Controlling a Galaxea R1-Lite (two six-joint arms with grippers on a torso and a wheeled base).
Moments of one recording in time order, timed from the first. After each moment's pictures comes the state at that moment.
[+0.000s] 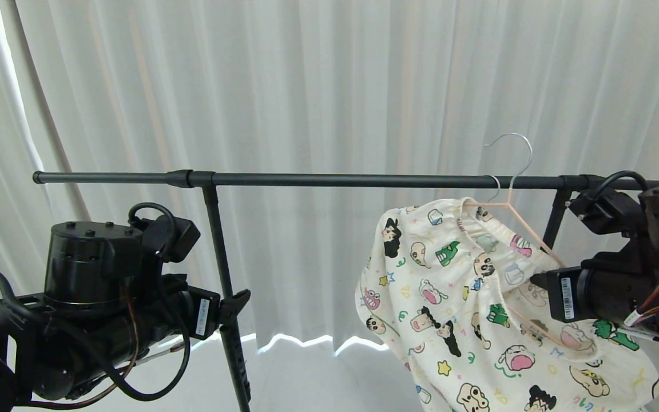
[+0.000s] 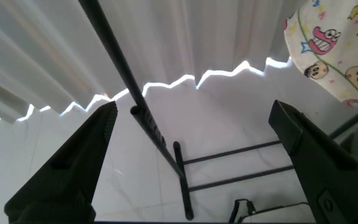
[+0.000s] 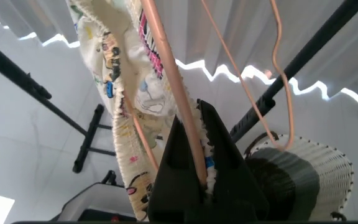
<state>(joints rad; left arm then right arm) -0.39 1.47 -0.55 -0.38 0.17 0.04 0.60 1.37 -0.80 0.01 -0.27 0.26</state>
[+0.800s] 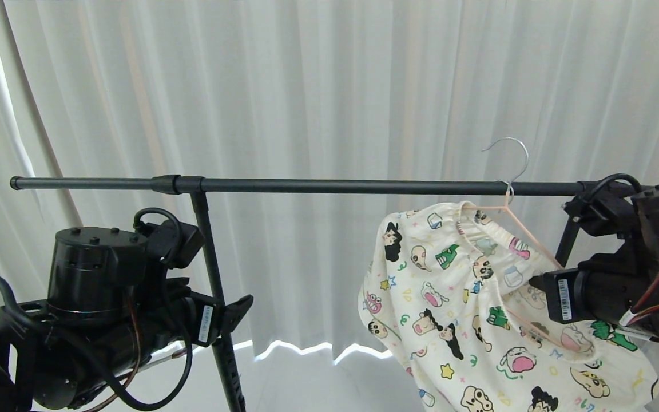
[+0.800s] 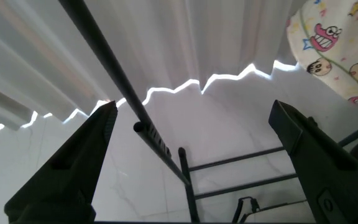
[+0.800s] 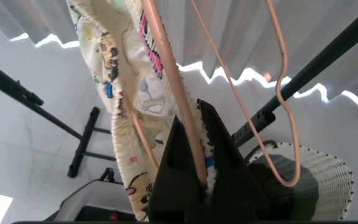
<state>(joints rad) -0.42 1.47 -0.54 -0.38 0.19 0.05 0.60 1.39 -0.80 0.02 -0.27 0.26</state>
